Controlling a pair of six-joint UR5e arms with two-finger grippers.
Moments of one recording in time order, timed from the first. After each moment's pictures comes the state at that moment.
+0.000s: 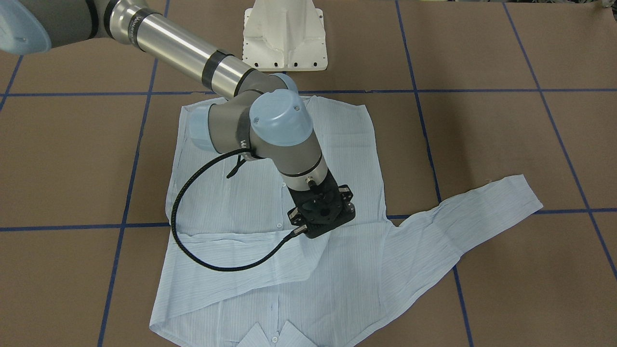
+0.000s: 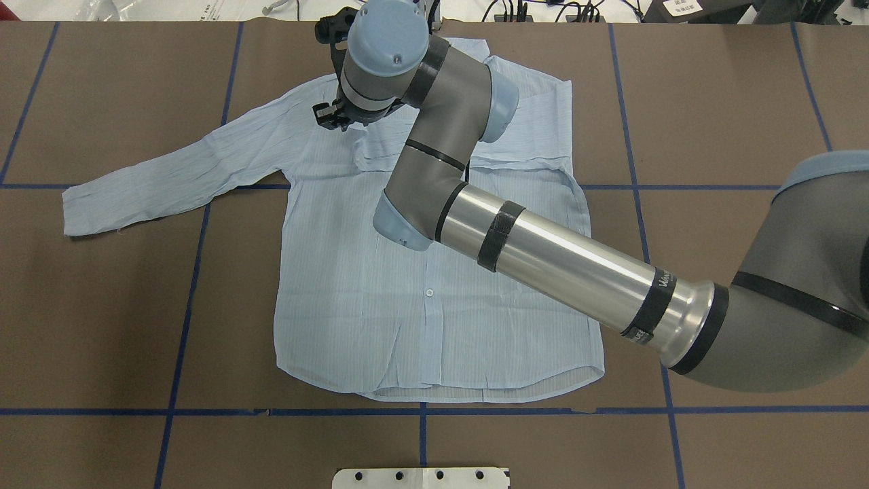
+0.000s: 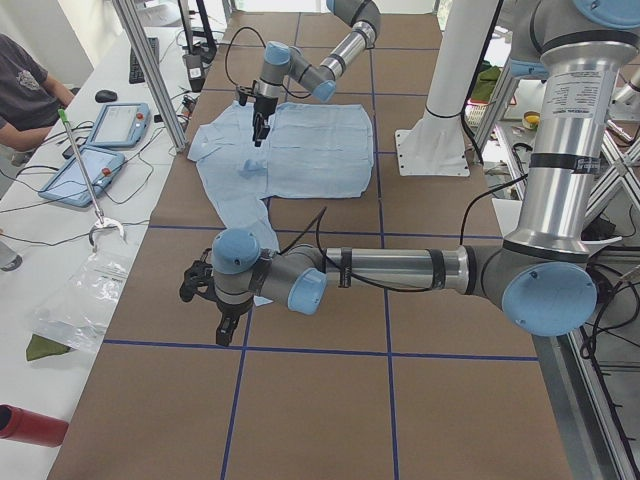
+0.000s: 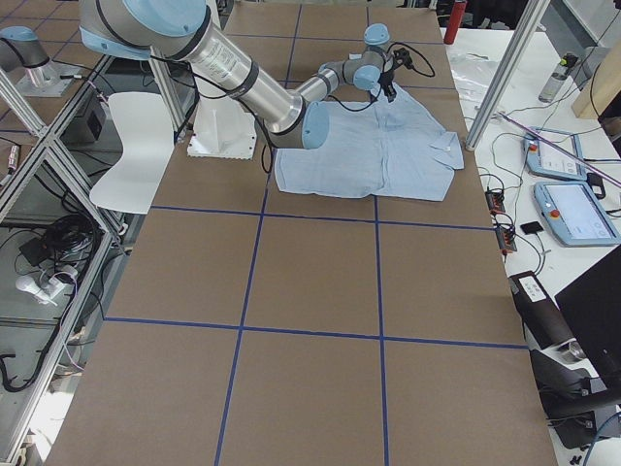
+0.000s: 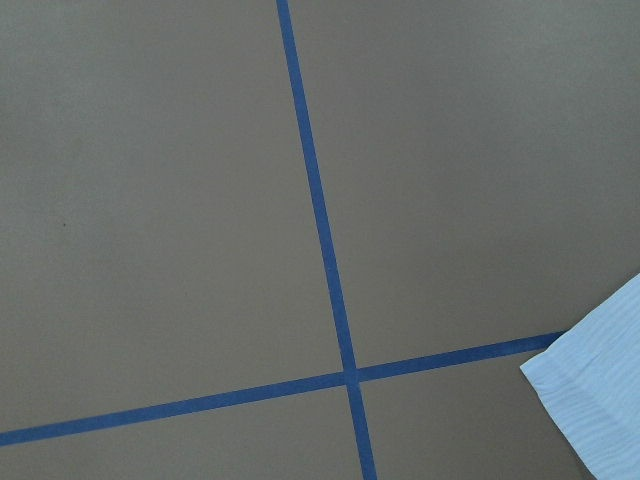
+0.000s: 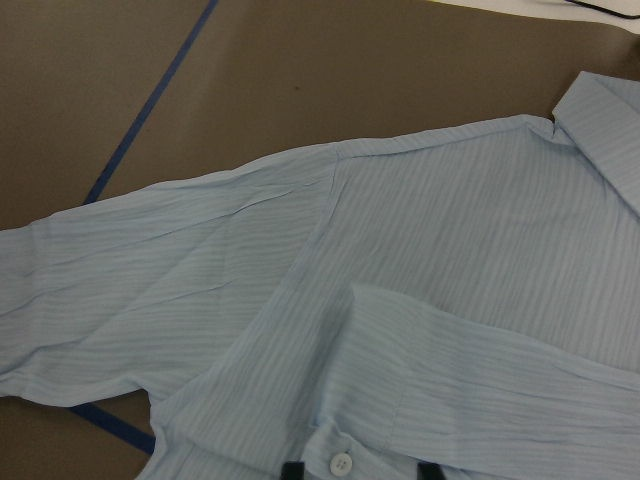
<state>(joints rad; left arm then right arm) -1.53 -1.68 -1.44 -1.94 -2.33 -0.09 0.64 -0.40 0.96 -1.05 1.79 0.86</state>
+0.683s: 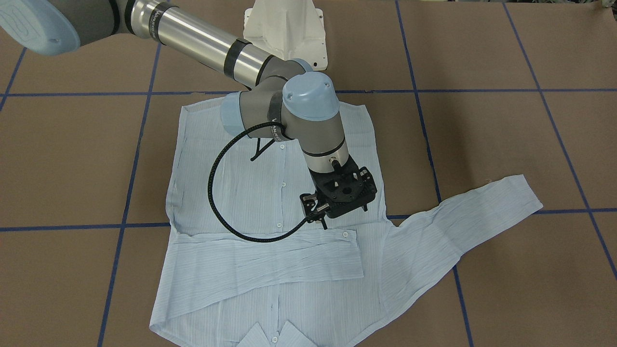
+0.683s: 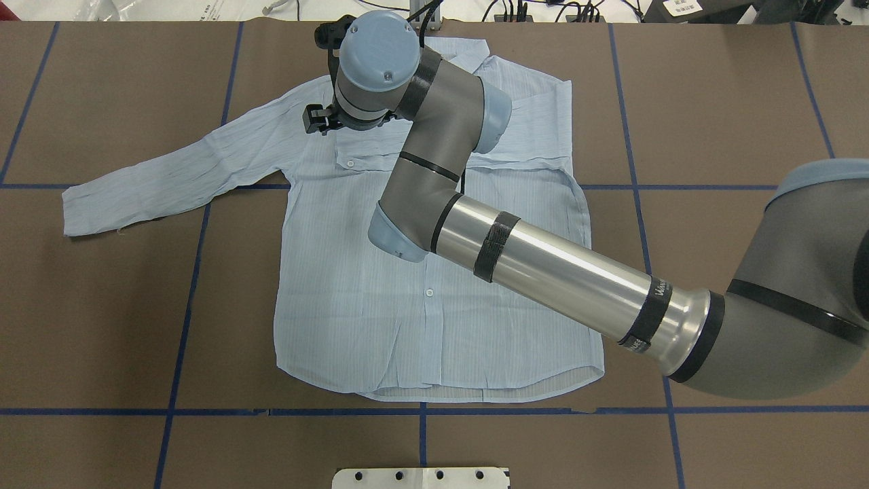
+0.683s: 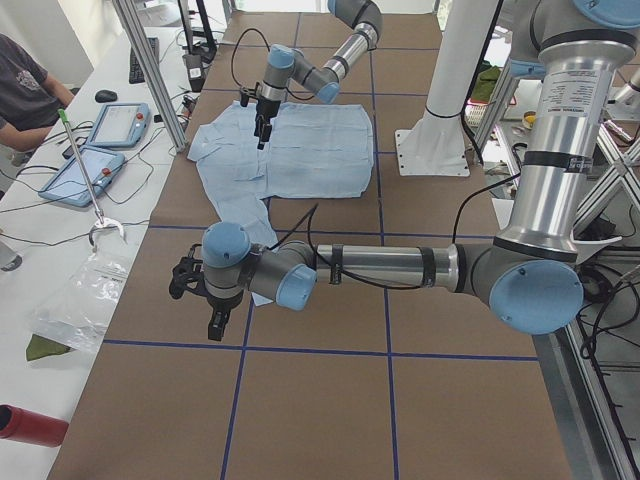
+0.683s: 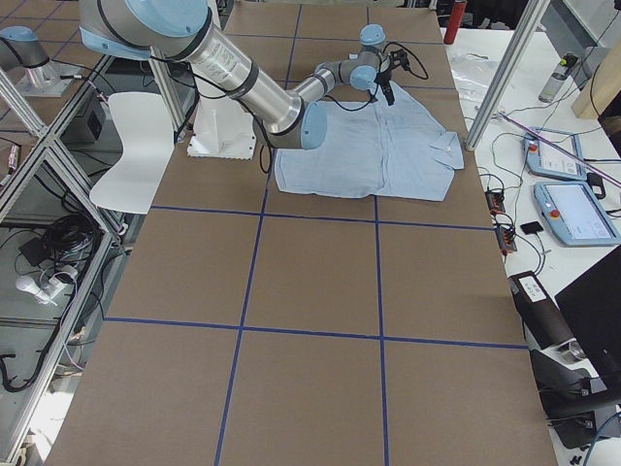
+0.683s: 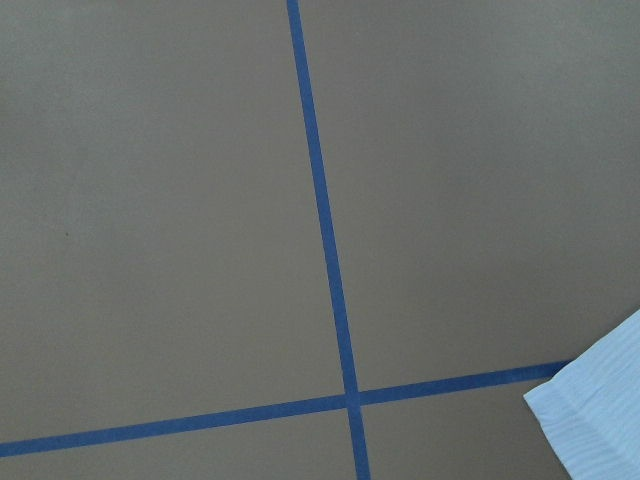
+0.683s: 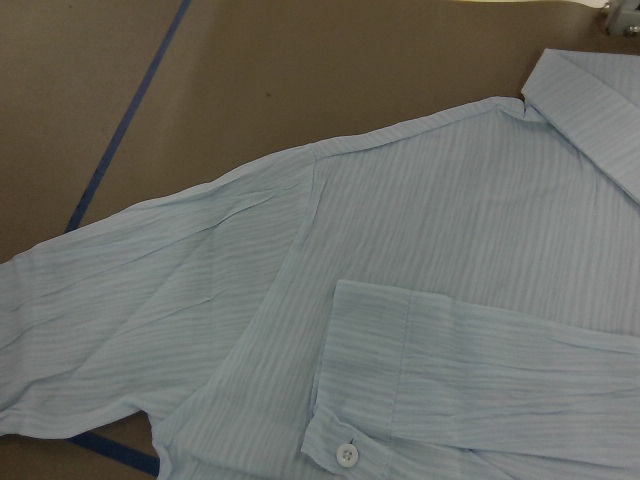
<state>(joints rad) -1.52 -1.72 -1.42 -2.00 -2.32 -0.27 0.63 -0.41 0.98 -1.07 1.77 1.00</state>
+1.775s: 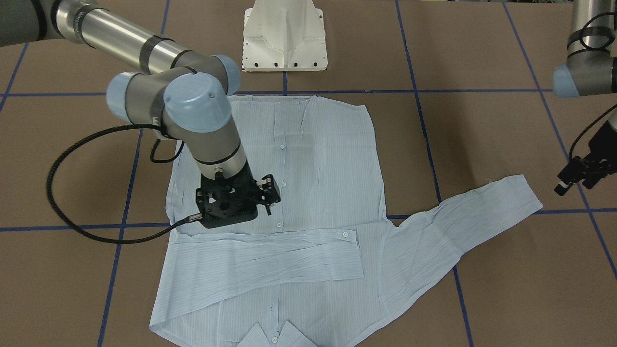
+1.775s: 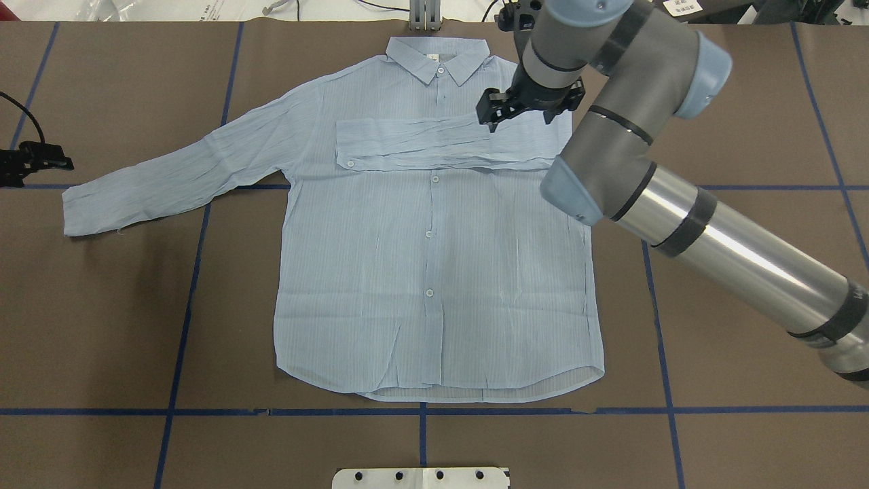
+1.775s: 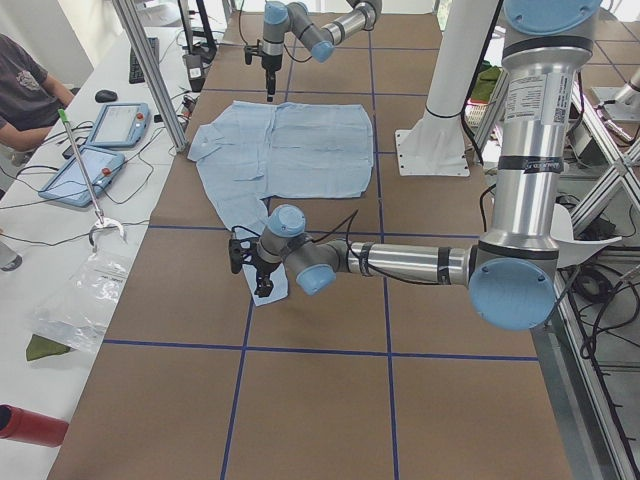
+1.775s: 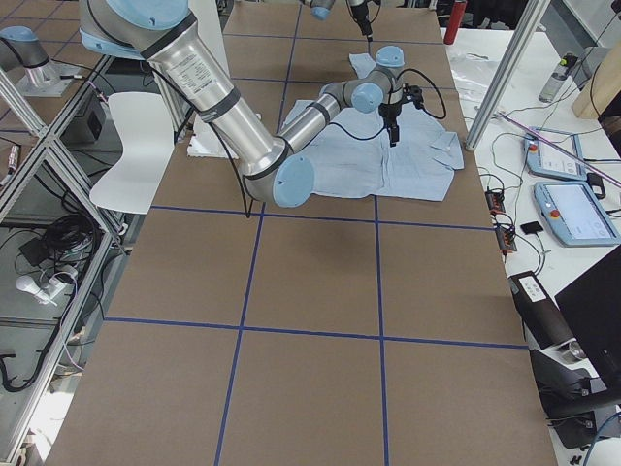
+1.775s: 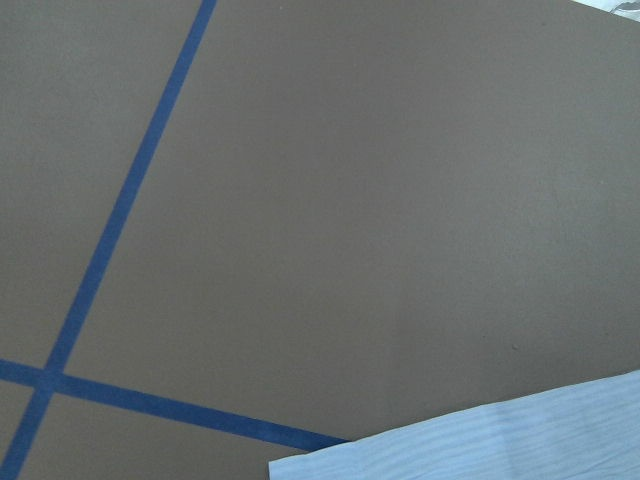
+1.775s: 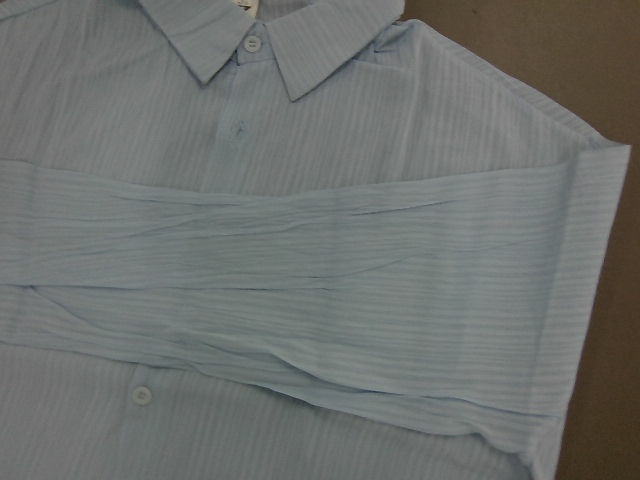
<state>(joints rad) -1.06 -1.61 -1.49 -2.44 -1.97 -1.16 0.85 -0.82 1.48 -1.49 2.03 0.77</state>
